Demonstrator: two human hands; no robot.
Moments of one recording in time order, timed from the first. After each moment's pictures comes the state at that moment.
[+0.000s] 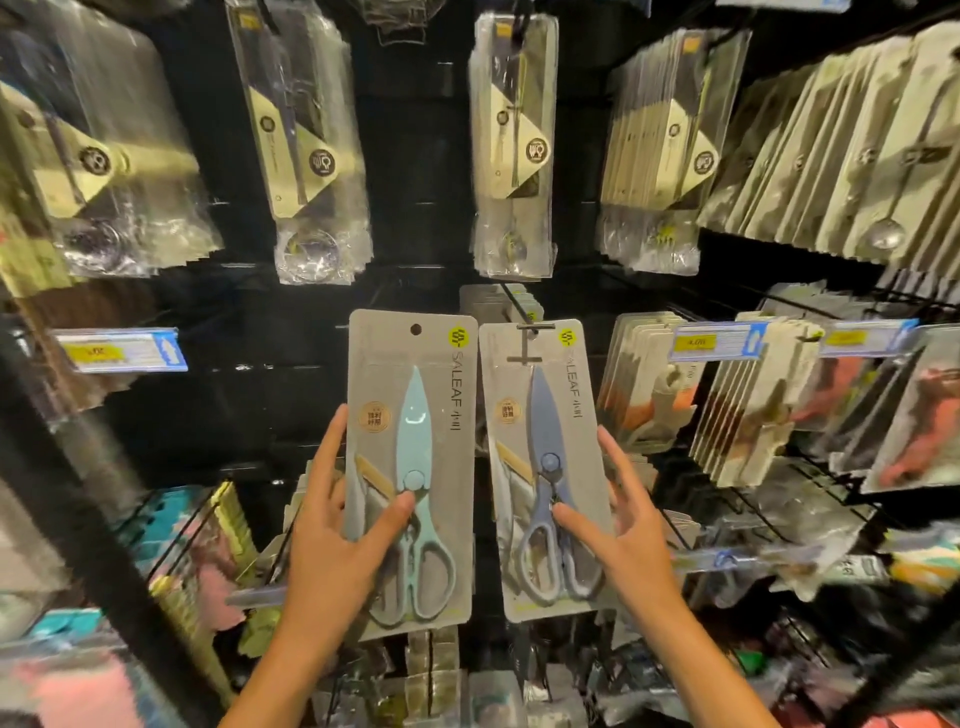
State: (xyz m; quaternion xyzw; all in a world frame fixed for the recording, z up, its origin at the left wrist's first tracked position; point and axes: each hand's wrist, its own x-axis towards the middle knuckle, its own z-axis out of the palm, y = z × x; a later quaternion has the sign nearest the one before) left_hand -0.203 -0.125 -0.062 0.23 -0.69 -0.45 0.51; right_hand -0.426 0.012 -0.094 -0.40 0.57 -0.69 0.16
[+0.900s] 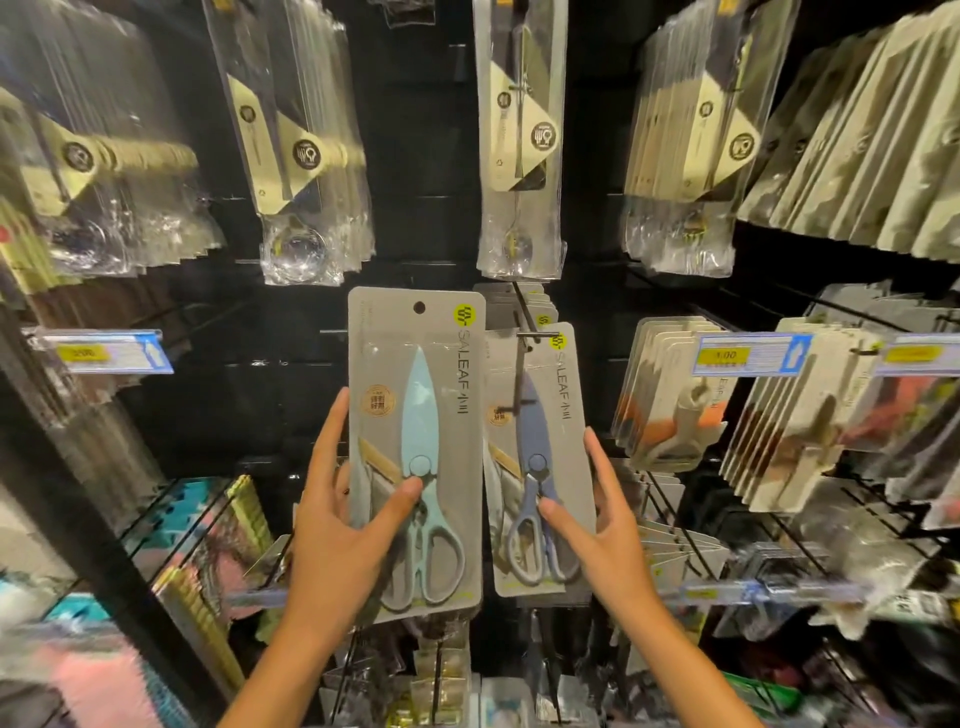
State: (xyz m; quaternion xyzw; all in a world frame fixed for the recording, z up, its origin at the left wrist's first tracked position) left_hand -0.234 -0.129 -0.052 0.24 -0.68 -0.44 0.53; right_hand -0.463 -0.033 -0.122 -0.44 0.59 -0.65 0.17
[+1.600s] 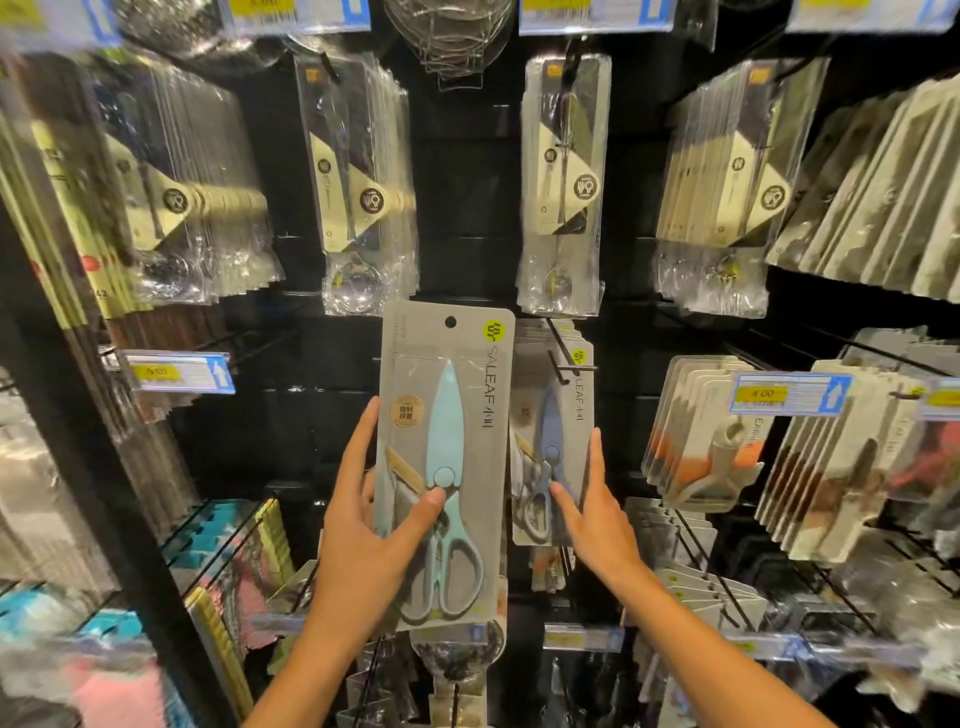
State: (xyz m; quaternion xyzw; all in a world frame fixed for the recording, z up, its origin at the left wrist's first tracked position) left_hand -0.224 -0.138 -0.042 0.22 -0.68 -0.43 0.55; right_hand -0.493 -0.114 -0.131 -0.47 0.76 -0.45 0.04
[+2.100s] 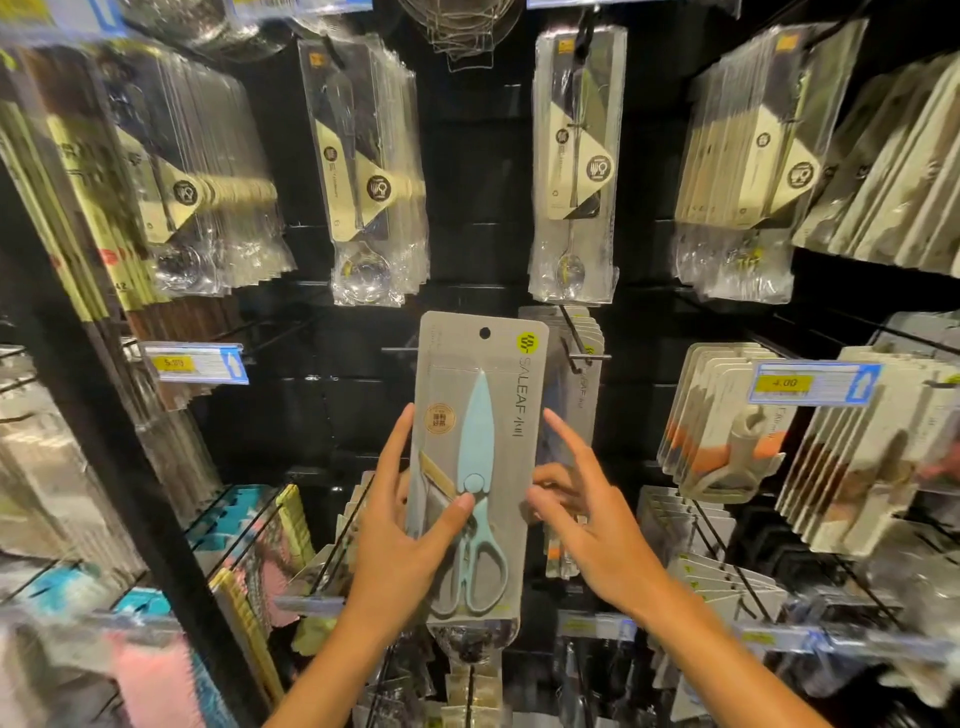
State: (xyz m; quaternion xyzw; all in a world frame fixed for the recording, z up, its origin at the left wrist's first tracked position) left_hand -0.236 -0.138 -0.058 0.24 -0.70 -0.42 0.53; right_hand -0.428 -0.060 -0.063 -0.61 0.54 -0.55 0.18
